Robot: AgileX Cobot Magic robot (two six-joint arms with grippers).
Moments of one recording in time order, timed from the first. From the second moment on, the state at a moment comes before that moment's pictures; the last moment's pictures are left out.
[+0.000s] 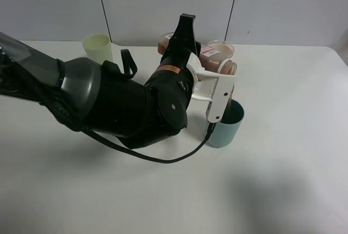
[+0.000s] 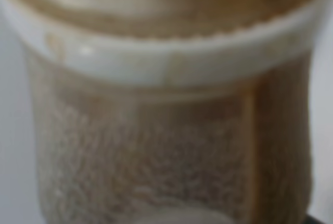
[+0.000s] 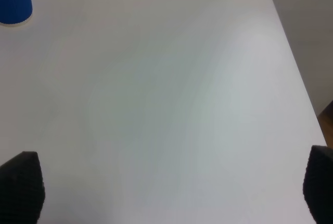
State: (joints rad) left arm -1.10 1.97 -1.04 -1.17 -1.02 2.30; right arm -0.02 0.00 -0.50 -0.04 1.06 0.01
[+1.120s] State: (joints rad) left arm -1.10 1.97 -1.04 -1.16 -1.03 2.35; right arm -0.02 0.00 -0.50 -0.04 1.06 0.01
